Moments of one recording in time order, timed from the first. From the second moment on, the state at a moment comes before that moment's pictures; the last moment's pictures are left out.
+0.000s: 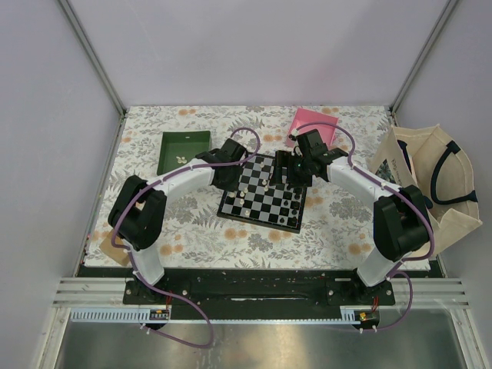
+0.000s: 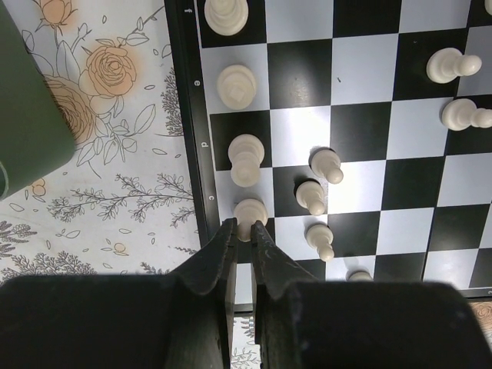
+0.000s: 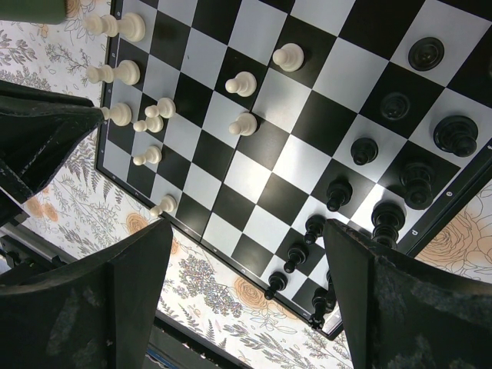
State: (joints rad) left arm -0.61 1.80 1.27 -0.56 -0.13 -0.29; right arm 0.44 1.66 1.19 -0.47 -0.27 0.46
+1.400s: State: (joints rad) left arm -0.62 1.80 1.27 -0.54 -0.17 -0.29; right arm 0.44 1.66 1.19 -0.47 -0.28 0.46
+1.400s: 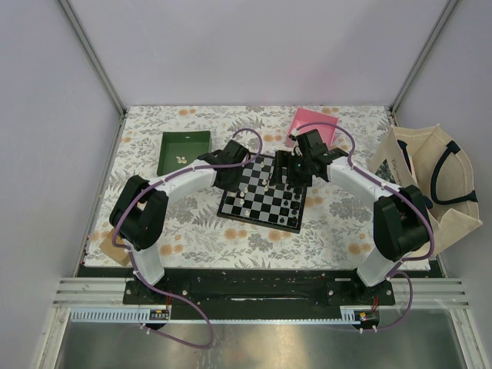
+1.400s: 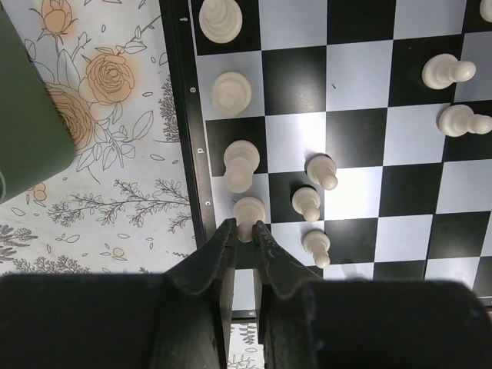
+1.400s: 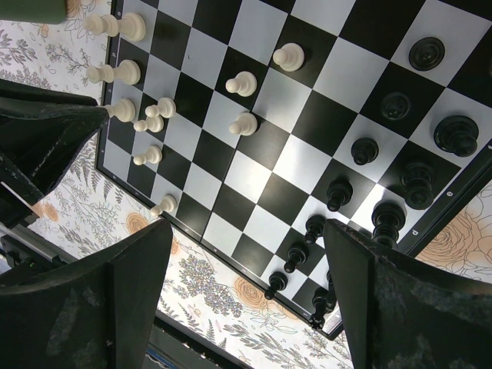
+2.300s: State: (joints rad) left arm -0.63 1.80 1.25 -0.56 -0.18 -0.28; right arm 0.44 1.66 1.19 -0.47 -0.28 0.46
